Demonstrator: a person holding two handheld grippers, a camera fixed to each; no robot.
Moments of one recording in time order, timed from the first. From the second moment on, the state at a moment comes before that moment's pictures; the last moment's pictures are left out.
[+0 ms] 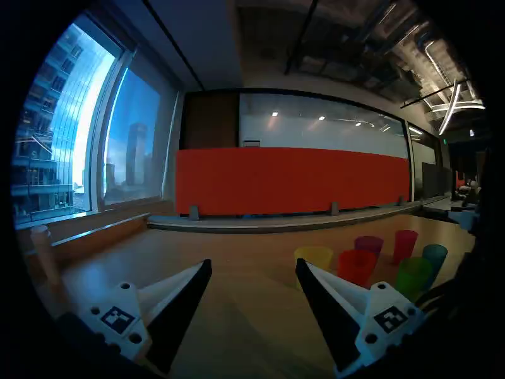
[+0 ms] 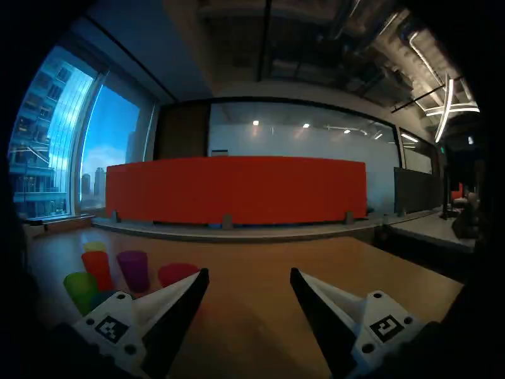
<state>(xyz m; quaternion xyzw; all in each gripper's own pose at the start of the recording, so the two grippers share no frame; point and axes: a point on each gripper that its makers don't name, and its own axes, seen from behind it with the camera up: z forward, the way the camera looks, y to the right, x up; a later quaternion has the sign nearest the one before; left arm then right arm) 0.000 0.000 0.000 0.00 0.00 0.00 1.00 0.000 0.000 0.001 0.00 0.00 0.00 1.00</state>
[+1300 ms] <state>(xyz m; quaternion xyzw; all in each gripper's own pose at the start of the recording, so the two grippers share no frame) 0.150 -0.011 0.026 -0.03 -0.02 0.00 1.00 0.154 0.003 0.021 0.05 -0.03 0.00 1.00</state>
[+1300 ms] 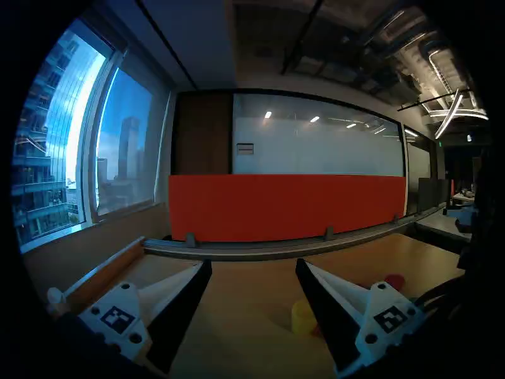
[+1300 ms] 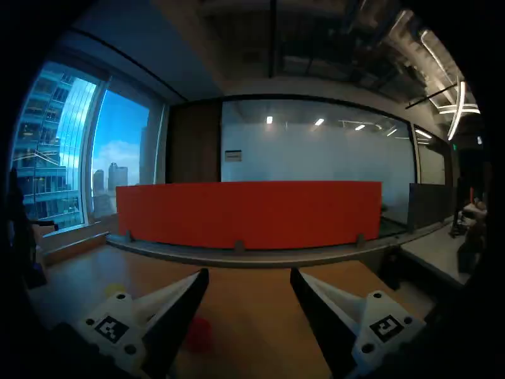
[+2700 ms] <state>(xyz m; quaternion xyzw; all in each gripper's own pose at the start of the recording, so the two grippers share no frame) 0.201 0.096 0.013 -0.28 -0.03 0.02 0.96 0.221 -0.087 -0.005 0.28 -0.02 0.02 0.96</state>
